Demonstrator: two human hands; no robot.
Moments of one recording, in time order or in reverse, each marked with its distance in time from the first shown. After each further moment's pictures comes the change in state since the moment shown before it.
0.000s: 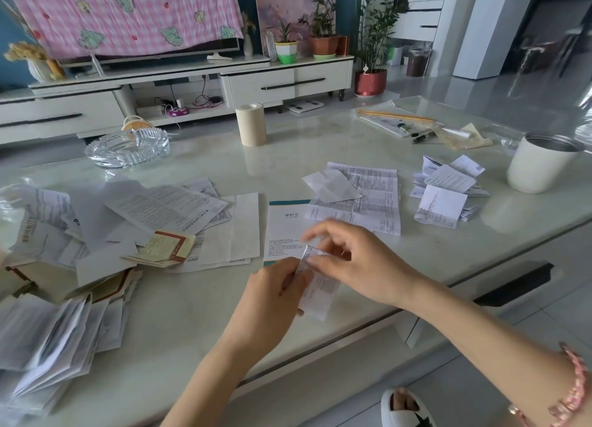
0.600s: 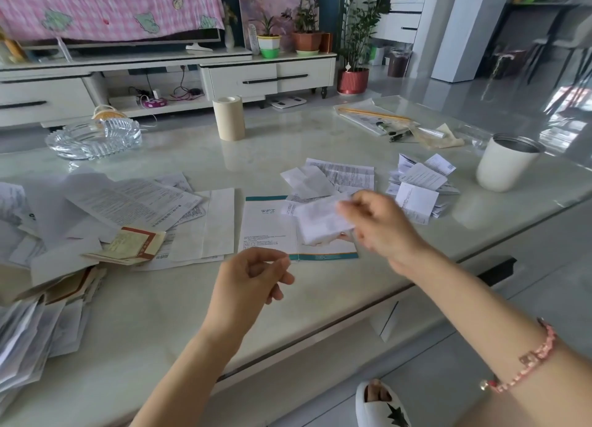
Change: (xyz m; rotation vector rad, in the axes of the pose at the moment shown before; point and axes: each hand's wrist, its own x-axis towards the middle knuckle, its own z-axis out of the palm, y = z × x) left_hand 0.007 0.010 0.010 -0.474 0.138 -0.225; right_hand 0.011 0.030 -0.044 0.279 0.380 0.215
